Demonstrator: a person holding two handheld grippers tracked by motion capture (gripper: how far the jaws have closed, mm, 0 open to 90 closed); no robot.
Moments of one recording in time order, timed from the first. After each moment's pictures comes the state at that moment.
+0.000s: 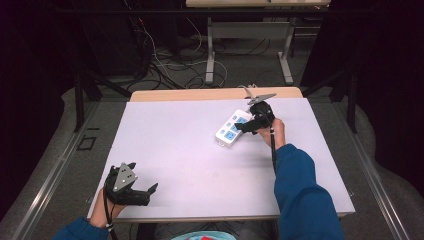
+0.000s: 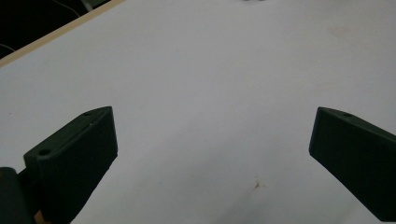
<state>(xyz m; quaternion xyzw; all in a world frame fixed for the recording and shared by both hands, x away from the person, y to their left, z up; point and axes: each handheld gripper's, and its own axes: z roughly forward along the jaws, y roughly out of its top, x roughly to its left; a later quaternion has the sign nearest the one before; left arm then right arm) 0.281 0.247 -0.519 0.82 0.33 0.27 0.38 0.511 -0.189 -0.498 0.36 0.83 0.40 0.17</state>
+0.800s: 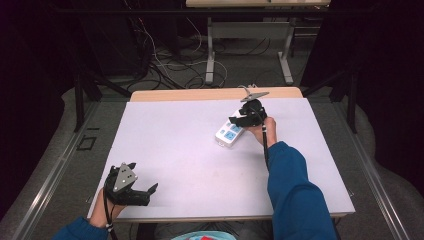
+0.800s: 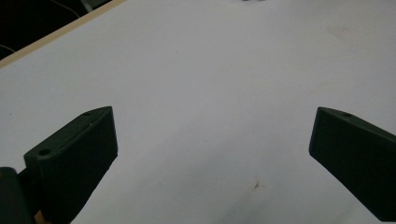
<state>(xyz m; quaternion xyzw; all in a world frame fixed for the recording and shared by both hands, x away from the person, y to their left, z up) 0.281 0.247 -0.519 0.82 0.33 0.27 0.38 0.520 -0.167 -0.499 0.37 0.81 0.42 0.17</state>
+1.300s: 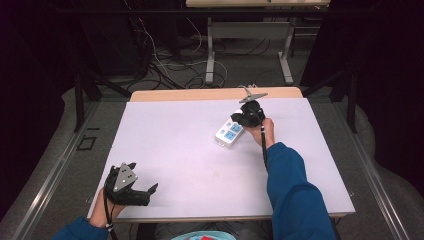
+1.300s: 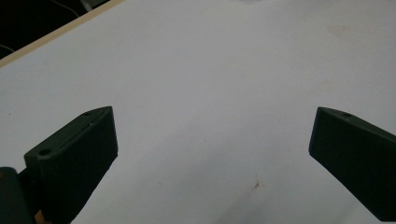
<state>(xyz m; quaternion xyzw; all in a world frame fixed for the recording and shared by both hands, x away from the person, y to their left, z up) 0.282 0.248 -0.519 0.83 0.33 0.27 0.37 0.522 -0.163 -0.507 0.37 0.81 0.42 0.16</state>
